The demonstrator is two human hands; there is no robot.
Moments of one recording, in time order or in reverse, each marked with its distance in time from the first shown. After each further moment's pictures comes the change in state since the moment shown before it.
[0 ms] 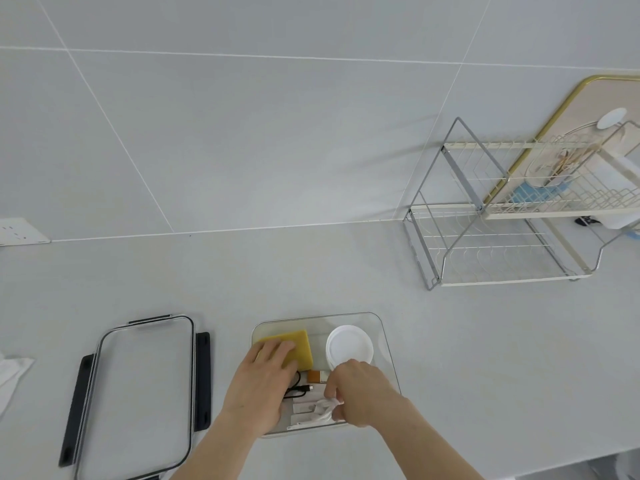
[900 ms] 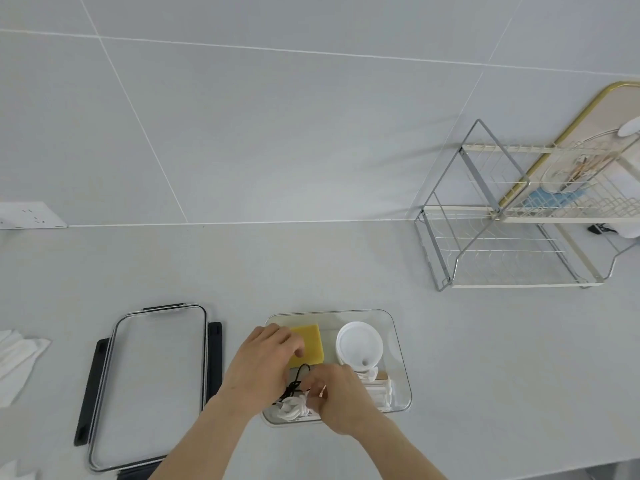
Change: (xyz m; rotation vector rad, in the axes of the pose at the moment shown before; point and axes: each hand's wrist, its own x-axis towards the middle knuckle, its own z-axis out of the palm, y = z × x) left_hand 0.000 -0.024 -0.008 -0.260 0.229 -0.013; right_hand 0.005 -0.043 0.028 0.432 0.212 -0.036
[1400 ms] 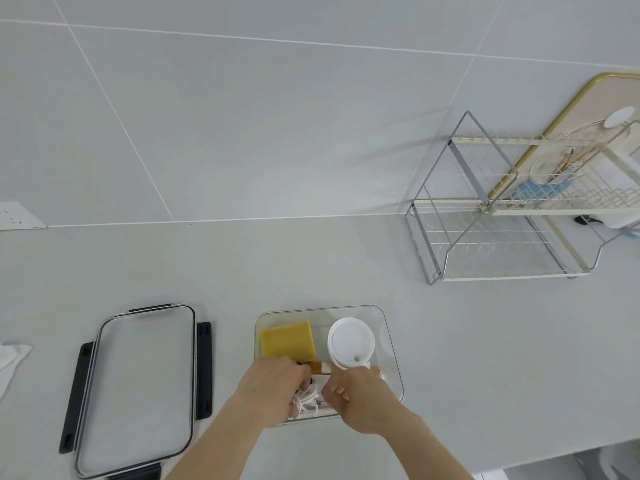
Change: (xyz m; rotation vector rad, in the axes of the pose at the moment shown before) left_hand 0.006 0.027 0.015 0.117 -0.510 -0.008; right_hand -0.018 0.030 -0.030 -0.153 -0.139 0.091
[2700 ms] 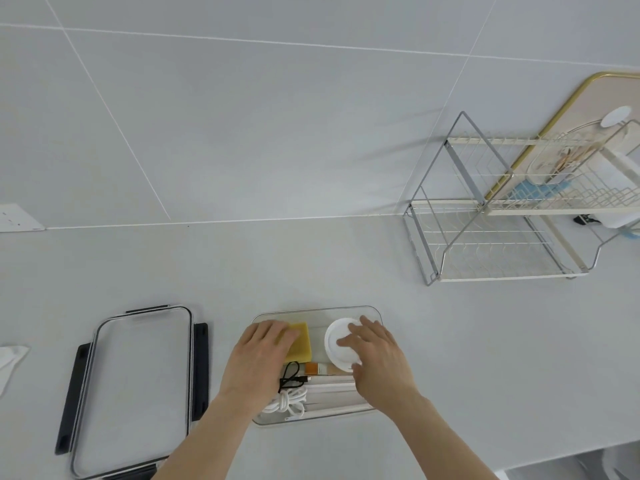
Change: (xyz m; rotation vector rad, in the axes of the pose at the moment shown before) left_hand 0.003 -0.014 0.001 0.027 0.480 -0.106; right_hand 0.010 0.022 -0.028 -0.291 0.438 -0.155
